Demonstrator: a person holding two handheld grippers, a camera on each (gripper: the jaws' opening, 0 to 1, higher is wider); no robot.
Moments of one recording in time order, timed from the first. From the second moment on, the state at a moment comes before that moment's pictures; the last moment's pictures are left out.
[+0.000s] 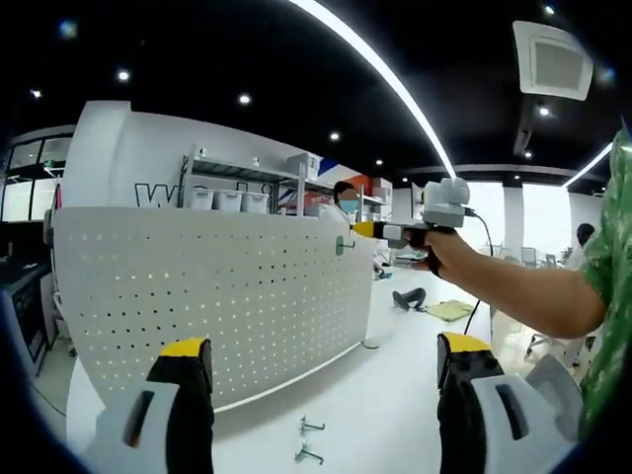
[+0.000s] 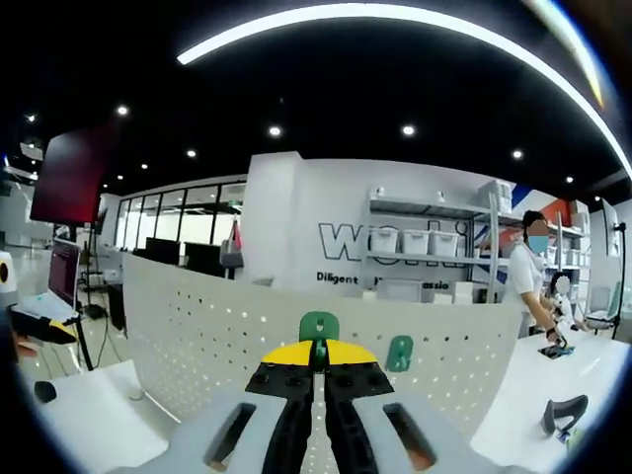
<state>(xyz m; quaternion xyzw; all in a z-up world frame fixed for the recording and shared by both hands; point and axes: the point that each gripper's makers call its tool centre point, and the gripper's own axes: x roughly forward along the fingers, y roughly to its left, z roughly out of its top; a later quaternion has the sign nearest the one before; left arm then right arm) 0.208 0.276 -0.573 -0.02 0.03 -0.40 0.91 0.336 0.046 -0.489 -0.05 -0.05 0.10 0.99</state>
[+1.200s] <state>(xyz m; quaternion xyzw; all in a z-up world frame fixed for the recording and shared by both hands) 0.235 0.277 -0.539 -0.04 -0.03 -0.40 0.91 0.393 0.024 -0.513 -0.06 -0.03 0.07 1.00</state>
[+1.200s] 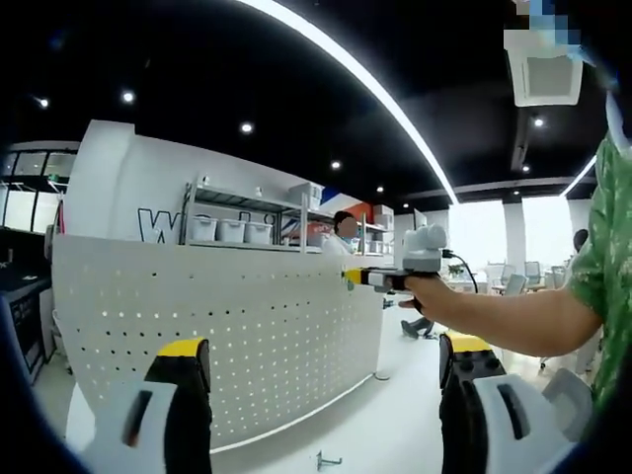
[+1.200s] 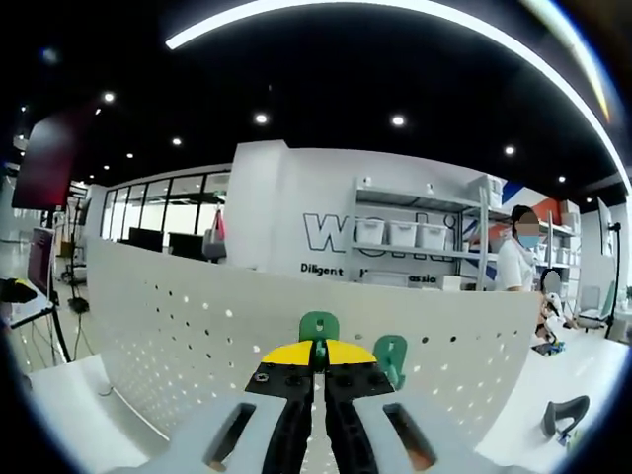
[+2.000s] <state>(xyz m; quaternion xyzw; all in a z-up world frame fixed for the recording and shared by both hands) 0.241 0.278 -0.542 -0.04 -0.03 -0.40 0.91 0.405 0.022 -0.517 -0.05 -0.03 0.06 1.00</state>
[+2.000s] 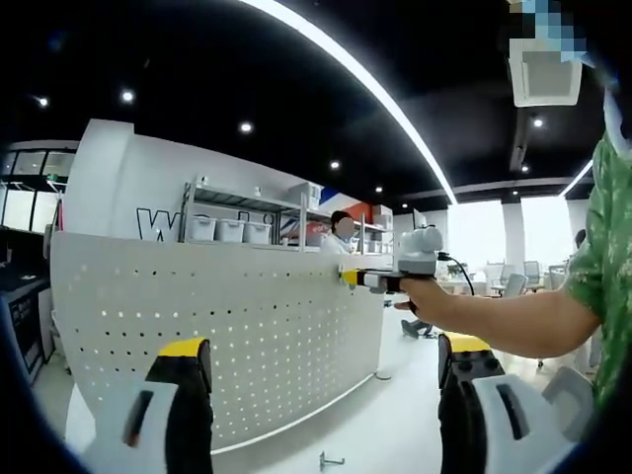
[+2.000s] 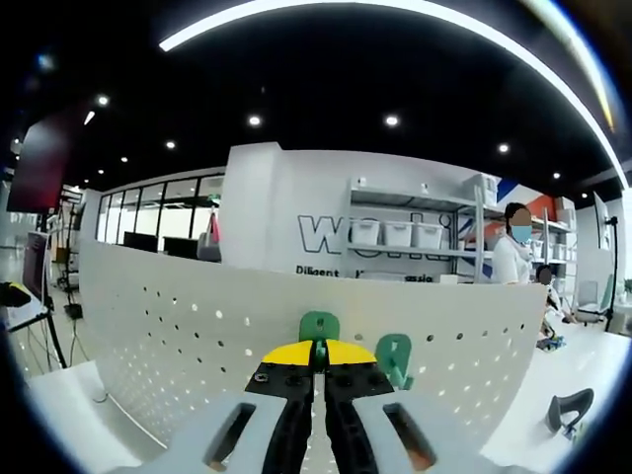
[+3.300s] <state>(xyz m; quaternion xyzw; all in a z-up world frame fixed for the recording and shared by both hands) 0.241 0.280 -0.548 -0.03 -0.02 -0.40 0.91 0.409 0.023 -0.525 -0.05 -0.03 0.06 1.00</state>
